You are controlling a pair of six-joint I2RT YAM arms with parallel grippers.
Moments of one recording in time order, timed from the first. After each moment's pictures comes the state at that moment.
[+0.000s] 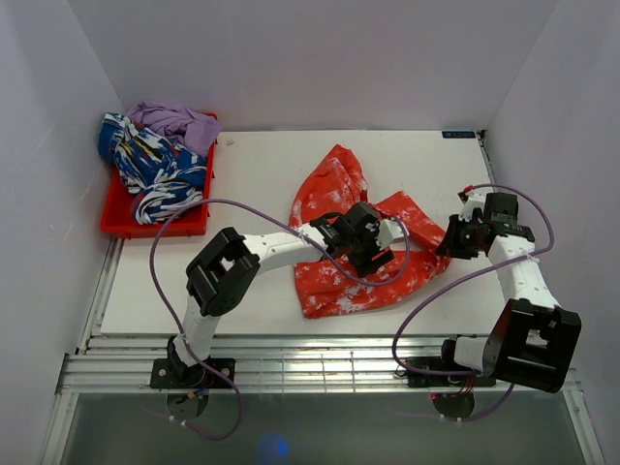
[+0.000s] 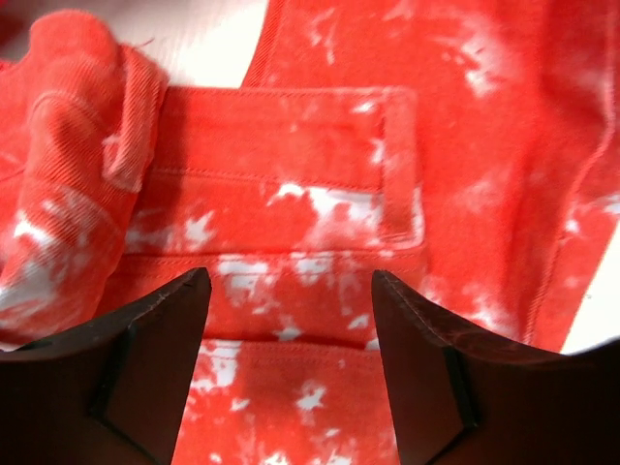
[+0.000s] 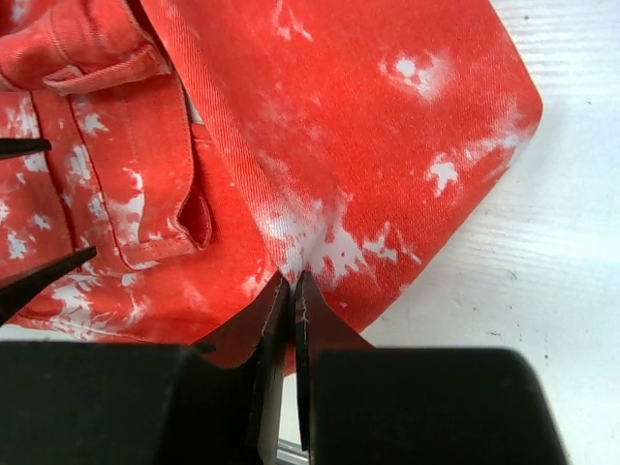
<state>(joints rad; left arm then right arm) -0.97 2.04 1.49 -0.26 0.17 0.26 -0.20 1.25 0.85 -0.64 -0.44 -0.08</state>
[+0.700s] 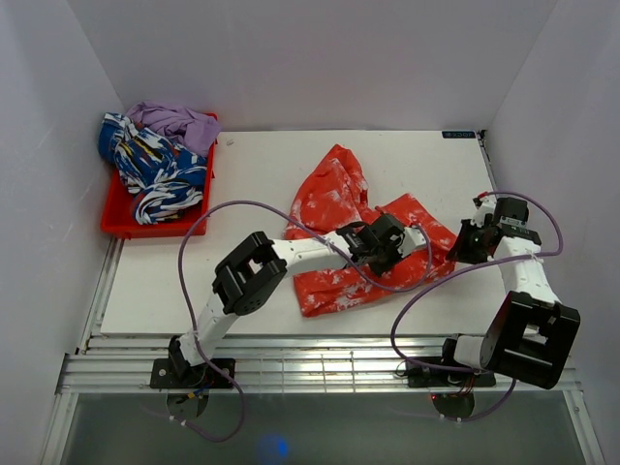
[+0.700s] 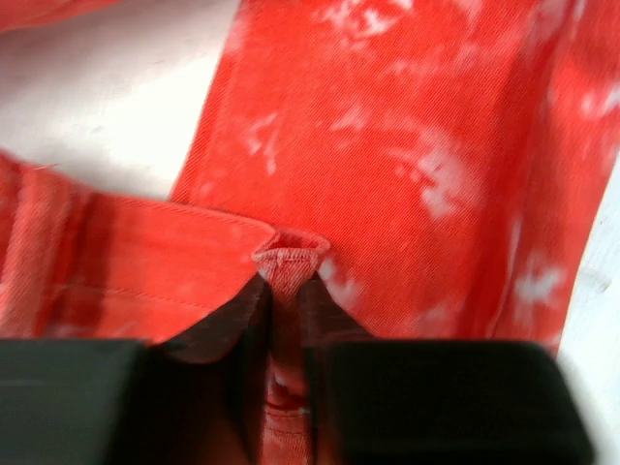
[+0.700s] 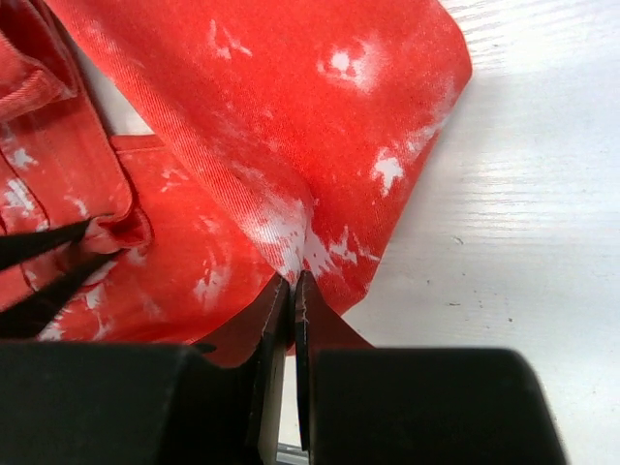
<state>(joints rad) -1.05 2.23 1.69 -0.26 0.08 0.16 -0.29 1.27 0.82 -0.62 -0.37 -0.03</state>
